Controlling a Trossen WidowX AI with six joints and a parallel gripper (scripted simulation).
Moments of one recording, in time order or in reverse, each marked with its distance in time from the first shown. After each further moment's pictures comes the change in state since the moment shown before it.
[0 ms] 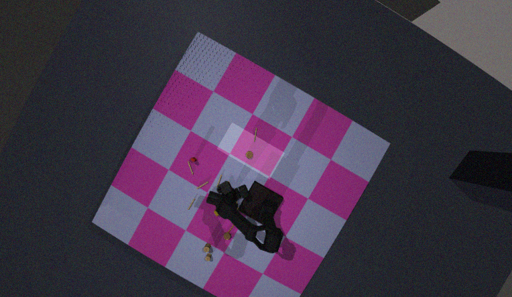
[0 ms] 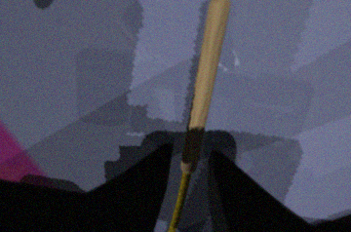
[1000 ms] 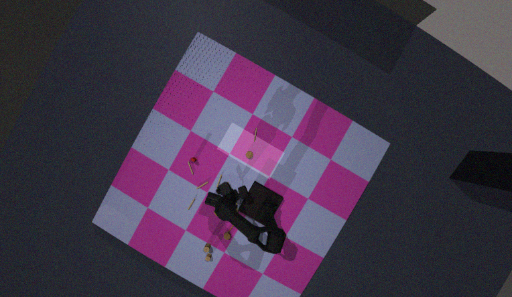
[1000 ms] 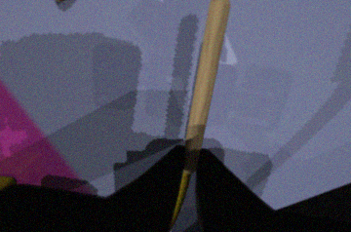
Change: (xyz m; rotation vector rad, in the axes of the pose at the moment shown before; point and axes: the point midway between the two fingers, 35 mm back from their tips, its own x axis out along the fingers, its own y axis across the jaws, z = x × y) arm -0.019 0.000 0.000 0.001 0.006 -0.006
